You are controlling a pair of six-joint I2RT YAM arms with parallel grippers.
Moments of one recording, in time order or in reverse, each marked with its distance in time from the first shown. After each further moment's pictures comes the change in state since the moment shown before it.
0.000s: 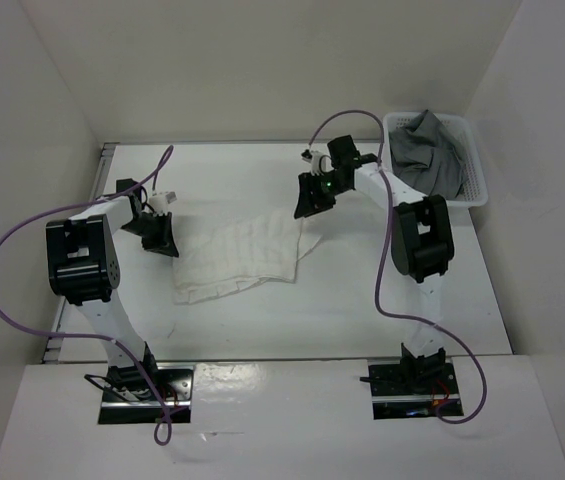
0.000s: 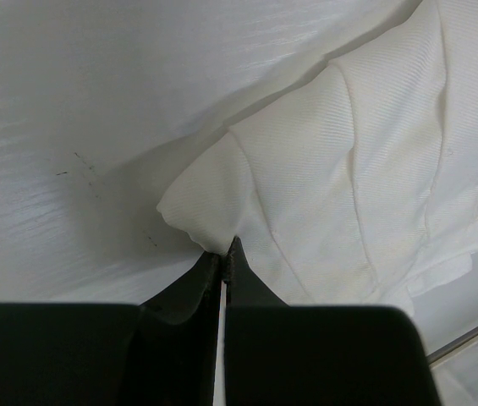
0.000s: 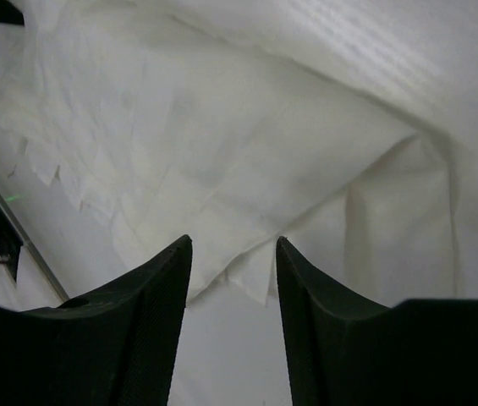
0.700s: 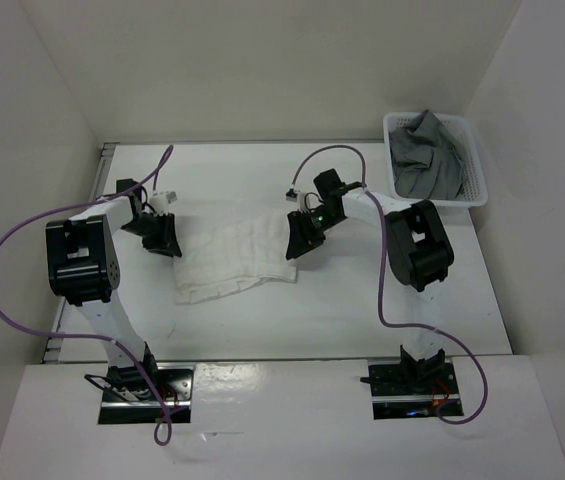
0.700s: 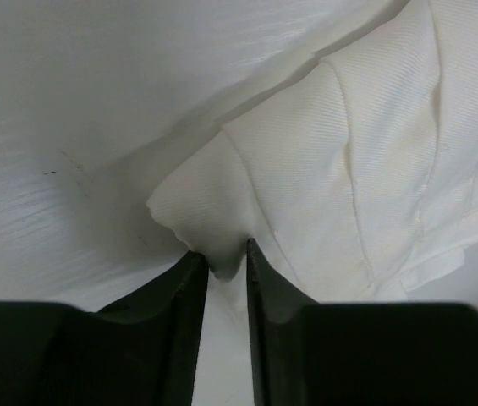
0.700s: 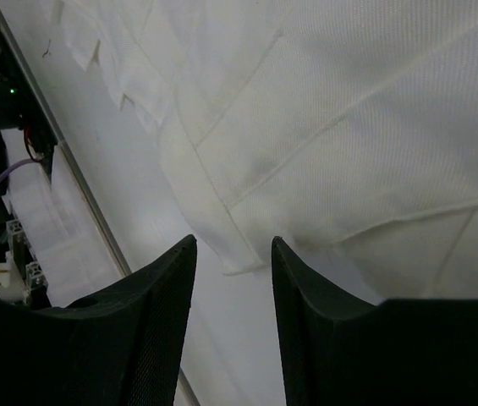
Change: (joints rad) left arm 0.000 -0.002 -0.001 0.000 0.002 0.002; right arm 0.089 -0.113 -0.346 0.039 -0.161 -0.071
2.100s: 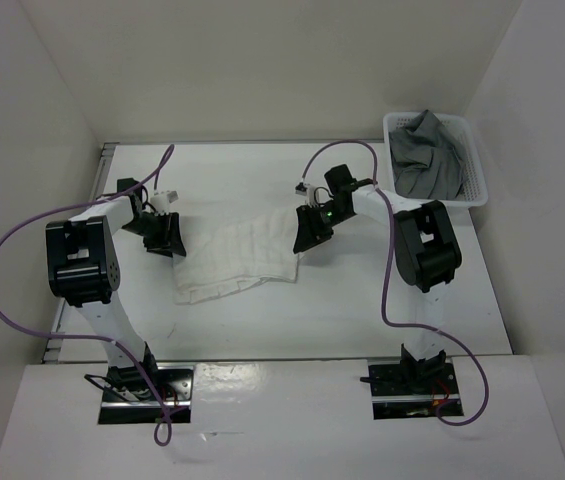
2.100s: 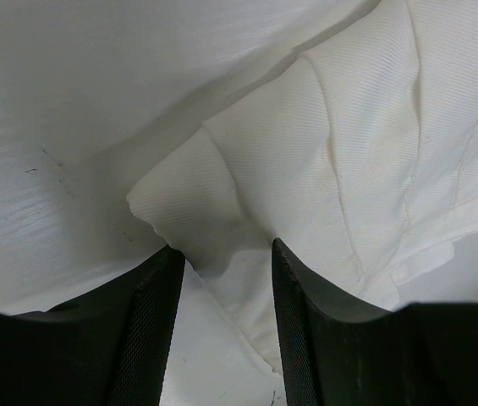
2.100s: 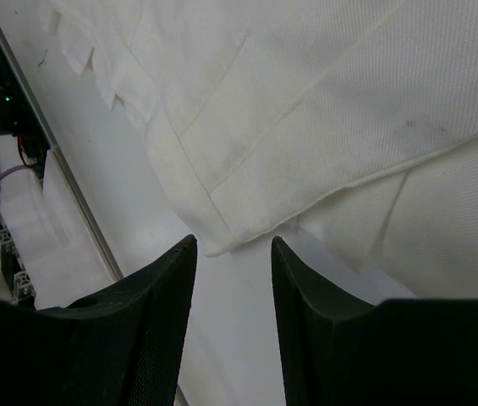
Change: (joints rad) left arm -0.003 -0.013 0.000 -0.015 0.023 -0.003; right arm -0.047 -0.010 -0.007 0.001 -0.010 -0.041
